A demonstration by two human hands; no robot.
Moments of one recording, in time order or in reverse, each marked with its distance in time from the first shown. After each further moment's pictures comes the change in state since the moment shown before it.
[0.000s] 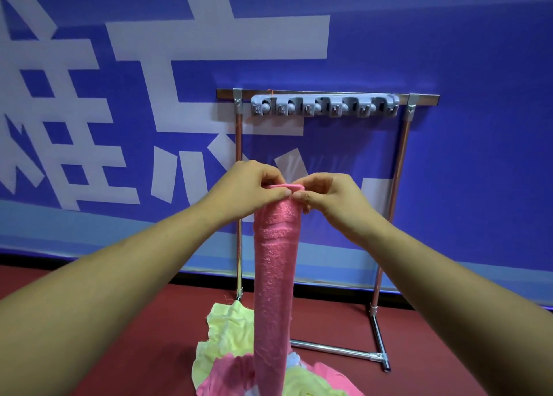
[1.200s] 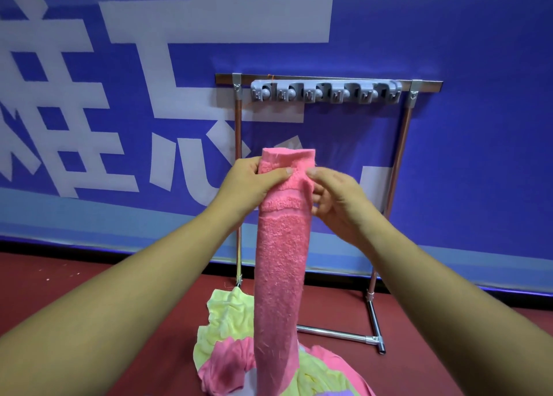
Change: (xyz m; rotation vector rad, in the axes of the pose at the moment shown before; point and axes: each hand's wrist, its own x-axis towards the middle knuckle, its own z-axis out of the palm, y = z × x) left_hand -0.010 -0.005 0.034 -0.665 0.205 -0.300; right_hand -0.009 0.018 0.013 0.616 0.029 0.237
